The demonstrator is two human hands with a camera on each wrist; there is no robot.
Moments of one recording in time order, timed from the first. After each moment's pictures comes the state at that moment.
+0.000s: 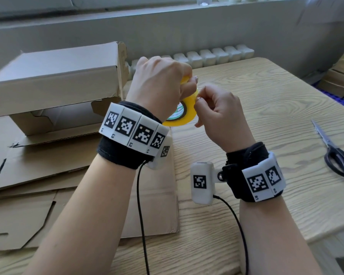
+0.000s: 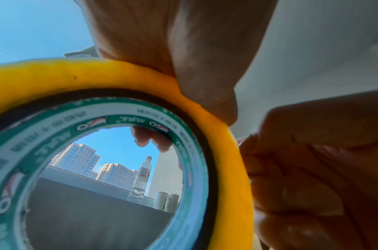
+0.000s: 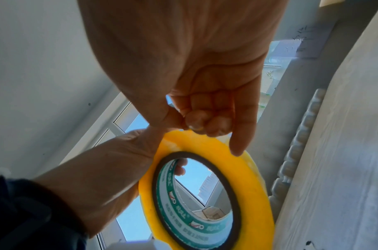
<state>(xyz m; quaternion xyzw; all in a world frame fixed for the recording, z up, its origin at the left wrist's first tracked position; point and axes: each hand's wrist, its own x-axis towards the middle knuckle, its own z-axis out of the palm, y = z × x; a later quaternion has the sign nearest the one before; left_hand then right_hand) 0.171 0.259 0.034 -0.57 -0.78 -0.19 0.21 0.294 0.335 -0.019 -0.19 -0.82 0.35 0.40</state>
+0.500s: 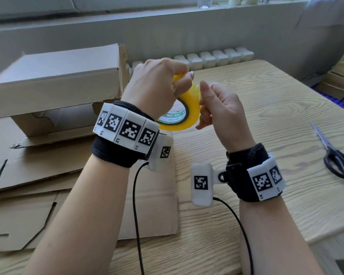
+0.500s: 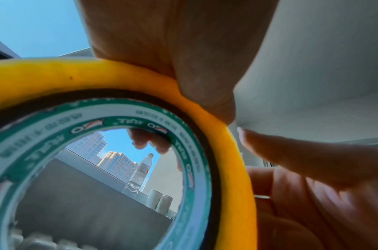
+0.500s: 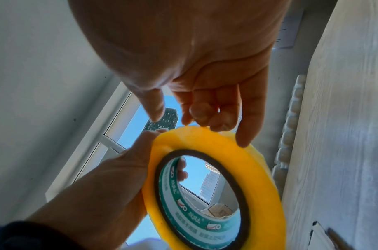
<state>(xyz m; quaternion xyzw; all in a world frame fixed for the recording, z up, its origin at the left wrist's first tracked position) 0.164 0.252 0.038 -0.56 -0.77 -0.28 0.12 0.294 0.339 -0.018 -0.18 -0.74 0.52 0.38</state>
